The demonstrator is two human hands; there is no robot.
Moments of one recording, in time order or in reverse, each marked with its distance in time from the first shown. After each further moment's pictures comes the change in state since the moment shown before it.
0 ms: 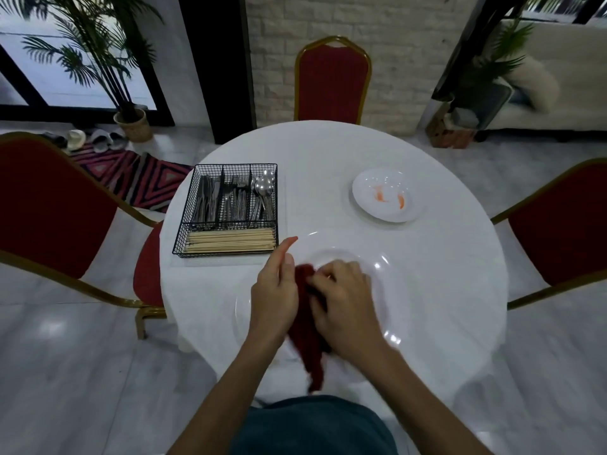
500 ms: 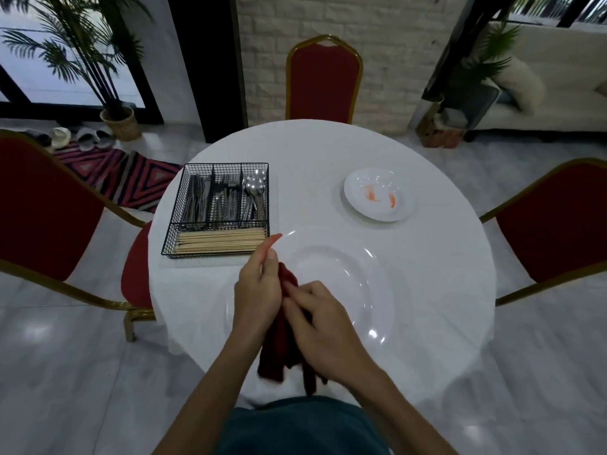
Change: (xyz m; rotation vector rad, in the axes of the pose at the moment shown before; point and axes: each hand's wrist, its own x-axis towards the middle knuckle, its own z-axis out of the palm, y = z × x) left_hand 0.011 0.001 -0.011 -0.068 0.044 -0.067; right_hand -0.011 -0.032 -0.014 0.515 -0.314 0.250
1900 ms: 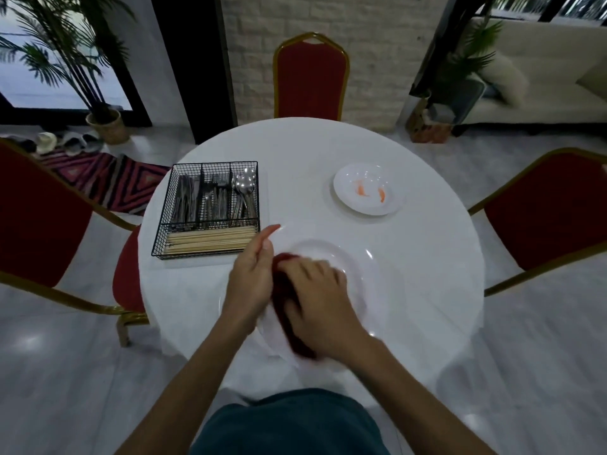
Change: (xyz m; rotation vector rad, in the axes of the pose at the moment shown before) left_hand 0.008 -0.004 0.006 -0.049 -0.168 0.120; right_hand 0.012 0.013 -0.012 -0.437 0.135 -0.256
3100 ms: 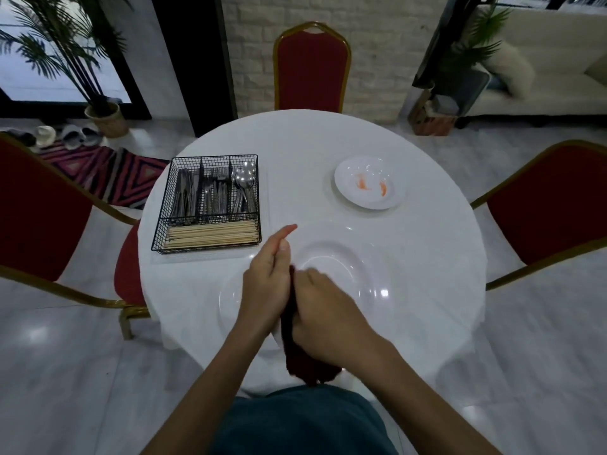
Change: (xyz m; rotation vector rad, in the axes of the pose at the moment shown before) left_hand -0.018 0.005 0.016 0.110 -0.001 0.023; right_hand -0.006 -0.028 -0.034 0.015 -0.309 0.189
